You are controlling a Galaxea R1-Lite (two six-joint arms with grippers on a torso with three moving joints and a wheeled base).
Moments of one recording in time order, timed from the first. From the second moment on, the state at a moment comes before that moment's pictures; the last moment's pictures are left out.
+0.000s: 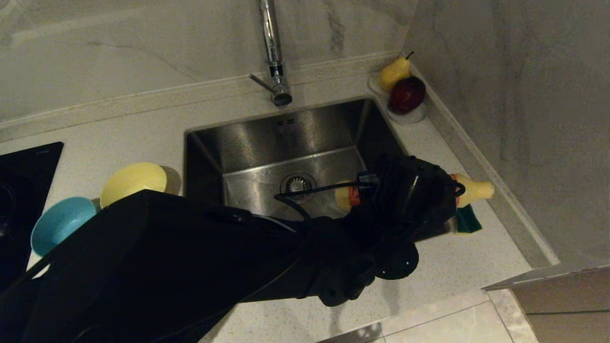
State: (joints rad) left arm -1.02 2.25 -1.67 -0.39 0.82 1.16; right arm 0.00 0.00 0.00 0.00 0.00 0.00
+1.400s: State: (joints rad) left arm -1.03 2.37 -1.87 -0.40 1.03 1.53; right arm 0.00 0.00 0.00 0.00 0.00 0.00
